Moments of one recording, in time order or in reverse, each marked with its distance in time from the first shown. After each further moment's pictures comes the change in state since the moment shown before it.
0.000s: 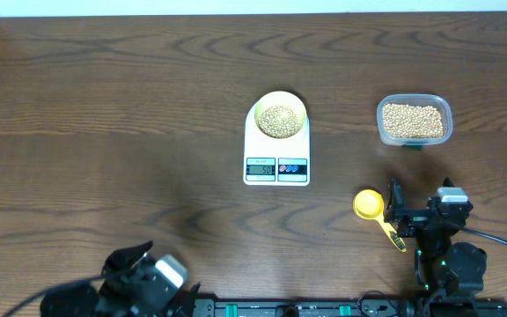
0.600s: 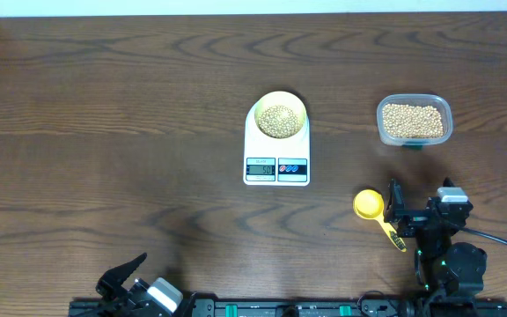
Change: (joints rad) left arm 0.022 -0.124 -0.011 0.003 0.000 0.000; right arm 0.000 0.000 0.000 0.000 0.000 0.000
